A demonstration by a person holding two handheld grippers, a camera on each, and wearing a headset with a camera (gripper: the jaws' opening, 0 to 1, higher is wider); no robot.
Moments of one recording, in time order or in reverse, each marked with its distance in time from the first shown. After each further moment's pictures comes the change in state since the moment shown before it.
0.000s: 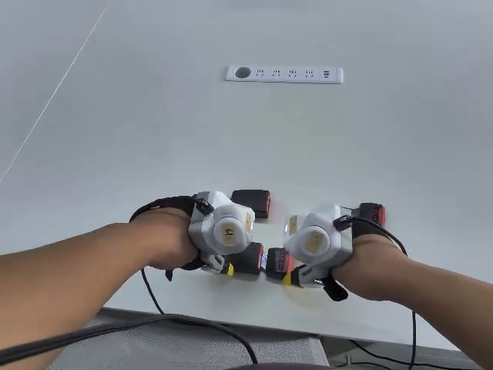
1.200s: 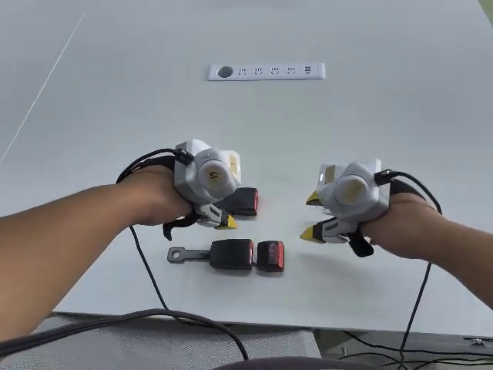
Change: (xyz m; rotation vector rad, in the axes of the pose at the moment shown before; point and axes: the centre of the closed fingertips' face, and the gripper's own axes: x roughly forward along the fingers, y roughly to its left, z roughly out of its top) left arm -0.040 0.086 0.030 -0.072 -0.106 0.153; right arm -0.075 -0.078 -0.048 0.121 -0.043 -0.186
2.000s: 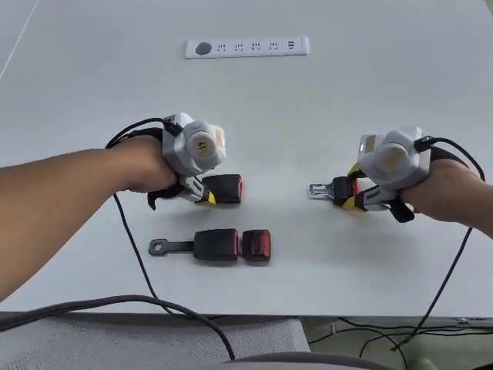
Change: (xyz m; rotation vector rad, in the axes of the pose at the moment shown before) left arm 0.027 0.024 -0.017 0.007 0.097 -0.059; right arm -0.008 -0.045 -0.082 0.036 0.123 -0.021
